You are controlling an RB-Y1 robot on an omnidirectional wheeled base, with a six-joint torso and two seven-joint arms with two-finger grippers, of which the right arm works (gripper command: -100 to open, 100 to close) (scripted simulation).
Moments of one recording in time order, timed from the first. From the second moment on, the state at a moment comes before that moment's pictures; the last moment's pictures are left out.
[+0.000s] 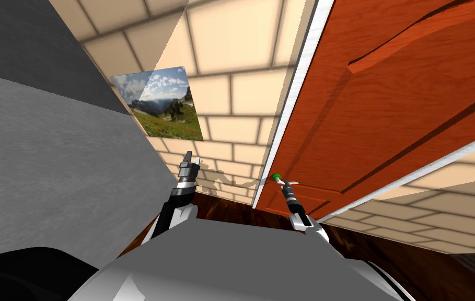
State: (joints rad) arm -0.16 -0.40 -0.01 -0.60 -0.12 -0.78 -0.21
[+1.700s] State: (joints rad) arm -0.09 -0.48 0.08 -0.61 -0.08 -0.86 -0.33
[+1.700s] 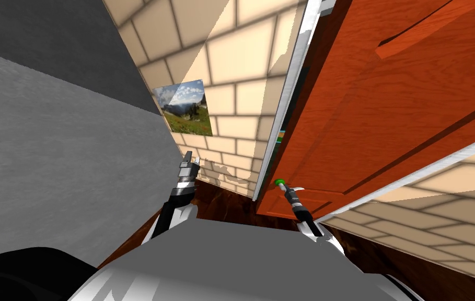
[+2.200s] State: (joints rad) arm -0.06 -0.51 0.11 -0.62 -0.07 -0.91 -0.37
